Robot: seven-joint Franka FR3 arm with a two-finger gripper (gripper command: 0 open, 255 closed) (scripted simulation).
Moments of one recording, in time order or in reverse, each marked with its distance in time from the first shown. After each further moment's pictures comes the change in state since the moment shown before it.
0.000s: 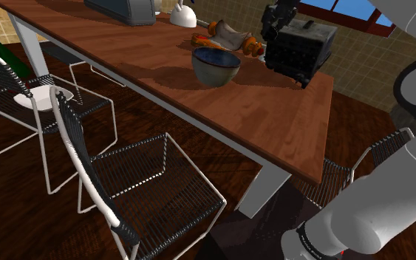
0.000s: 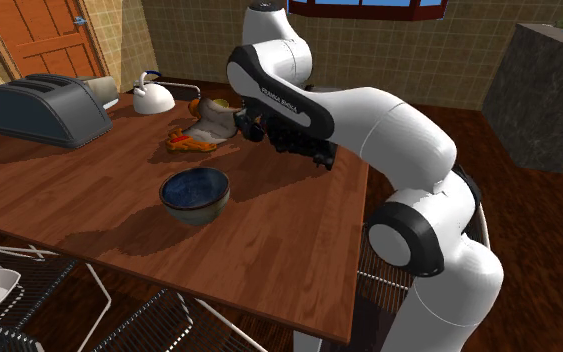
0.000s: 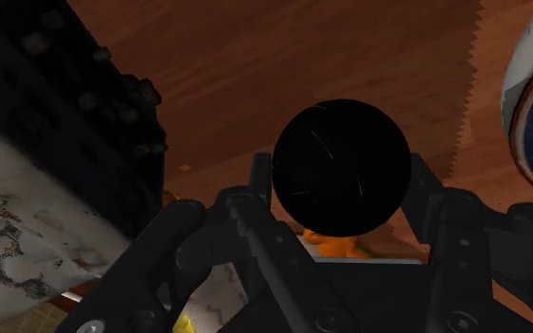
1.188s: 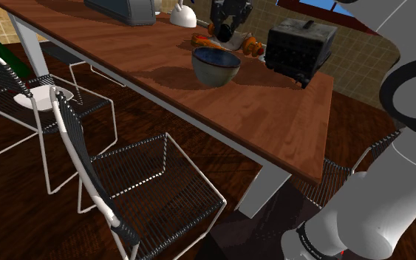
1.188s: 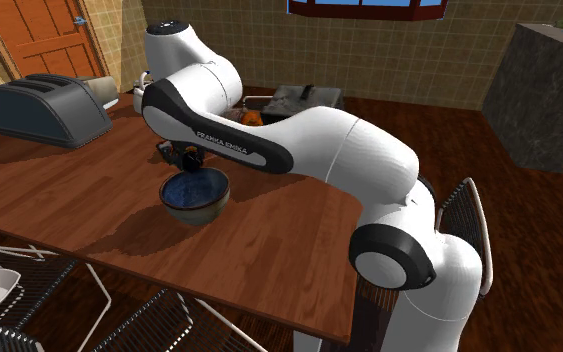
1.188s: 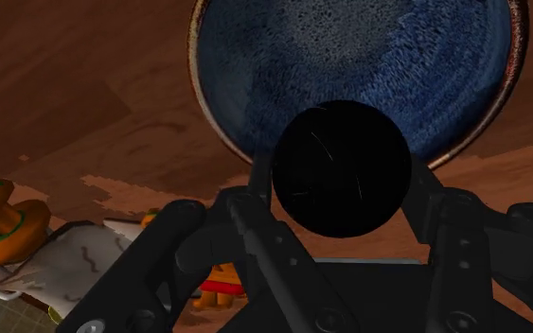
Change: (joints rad) arm 0.198 0.100 0.174 0.092 -0.100 -0.035 0.364
